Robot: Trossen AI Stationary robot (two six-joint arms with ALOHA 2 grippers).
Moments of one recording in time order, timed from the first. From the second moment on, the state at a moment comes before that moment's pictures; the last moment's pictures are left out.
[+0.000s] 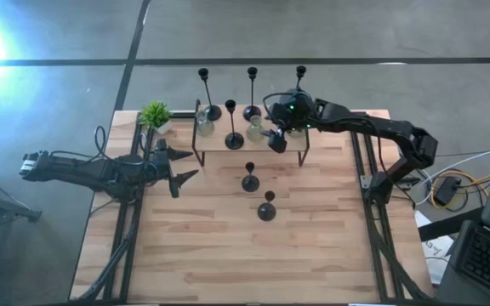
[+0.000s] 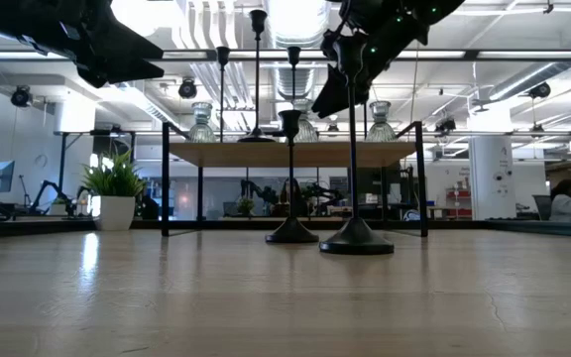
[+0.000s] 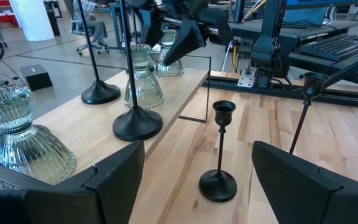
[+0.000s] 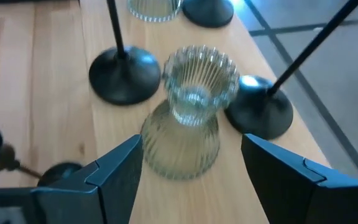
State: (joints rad) left arm -0.10 0.50 0.40 -0.04 -0.46 -0.08; right arm -0.45 1.57 1.30 -0.41 -0.08 -0.16
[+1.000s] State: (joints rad) left arm -0.10 0.50 0.40 -0.04 -0.46 -0.07; right arm -0.44 1.57 1.30 -0.44 -0.09 -0.10
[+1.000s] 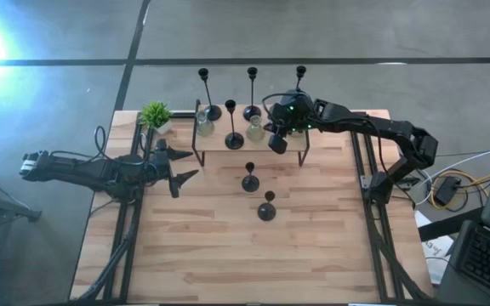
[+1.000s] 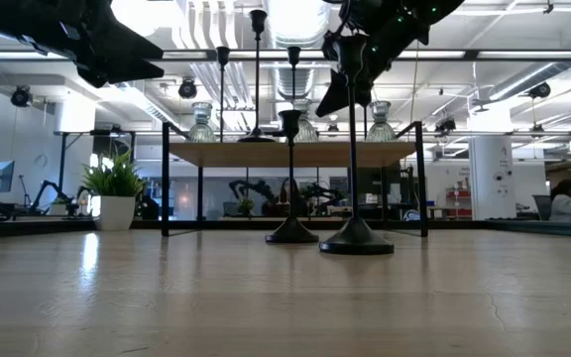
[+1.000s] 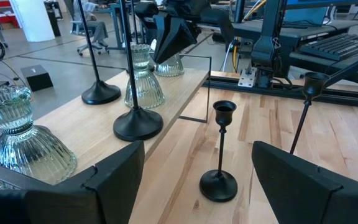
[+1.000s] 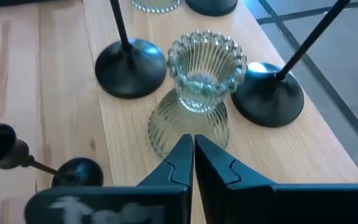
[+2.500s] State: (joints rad) left arm -0.10 0.50 0.40 -0.05 -0.46 -0.06; right arm -0.45 1.64 1.35 -0.36 -0.16 -0.11
